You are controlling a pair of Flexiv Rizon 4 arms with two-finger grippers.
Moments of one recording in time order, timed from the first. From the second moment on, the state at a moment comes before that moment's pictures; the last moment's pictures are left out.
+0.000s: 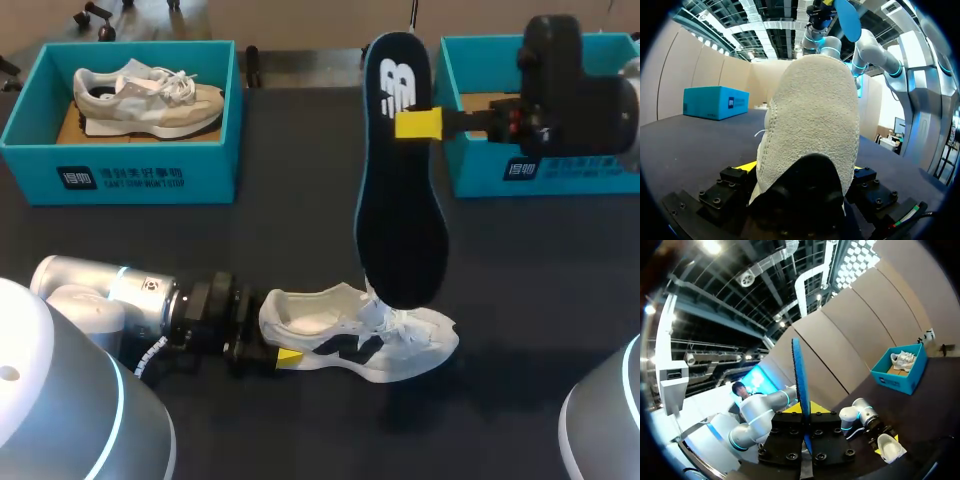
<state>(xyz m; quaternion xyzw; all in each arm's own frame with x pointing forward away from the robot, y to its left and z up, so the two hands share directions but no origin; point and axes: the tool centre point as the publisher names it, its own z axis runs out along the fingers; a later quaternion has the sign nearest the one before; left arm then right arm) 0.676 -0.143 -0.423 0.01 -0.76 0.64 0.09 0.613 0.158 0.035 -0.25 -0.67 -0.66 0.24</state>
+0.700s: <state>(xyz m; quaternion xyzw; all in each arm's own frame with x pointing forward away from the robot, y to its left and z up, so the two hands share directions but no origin) 0.676 -0.143 -0.423 0.01 -0.76 0.64 0.09 0.586 0.138 0.041 -0.26 -0.68 -0.64 0.22</state>
